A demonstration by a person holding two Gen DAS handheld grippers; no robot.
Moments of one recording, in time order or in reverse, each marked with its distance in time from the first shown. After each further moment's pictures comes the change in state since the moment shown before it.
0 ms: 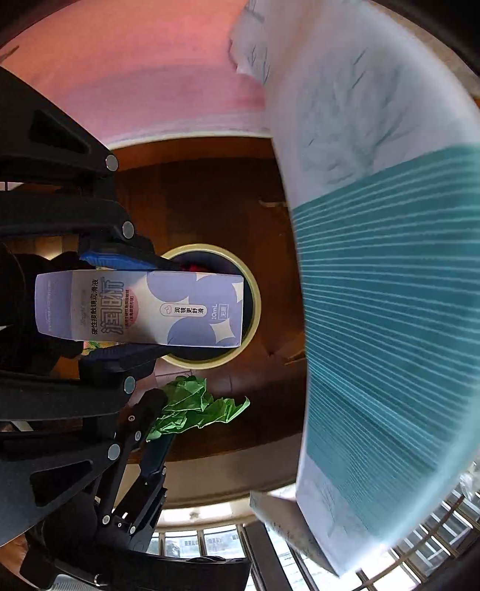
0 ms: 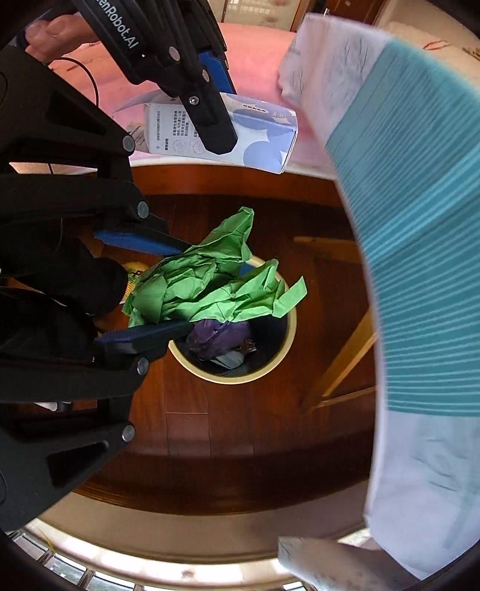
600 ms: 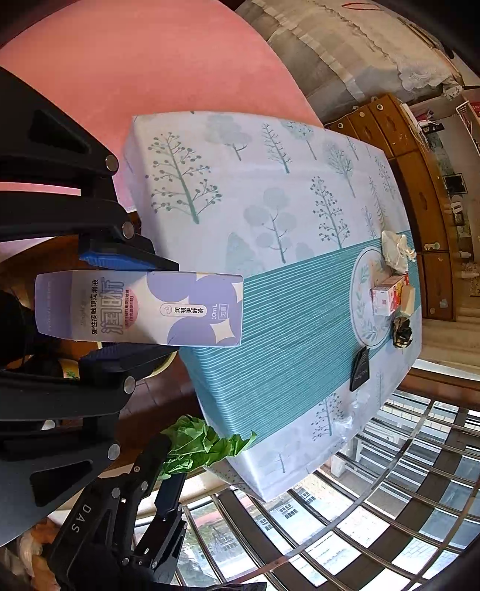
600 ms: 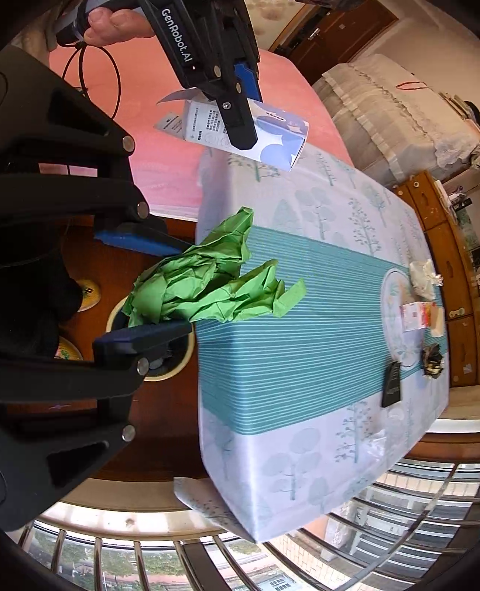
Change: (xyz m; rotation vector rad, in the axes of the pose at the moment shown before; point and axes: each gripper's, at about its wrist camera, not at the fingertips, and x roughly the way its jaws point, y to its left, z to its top) left arm -0.253 0.039 0.080 0.183 -0.213 0.024; right arm -0.235 0.121 0.058 -0.088 -0.234 -0.015
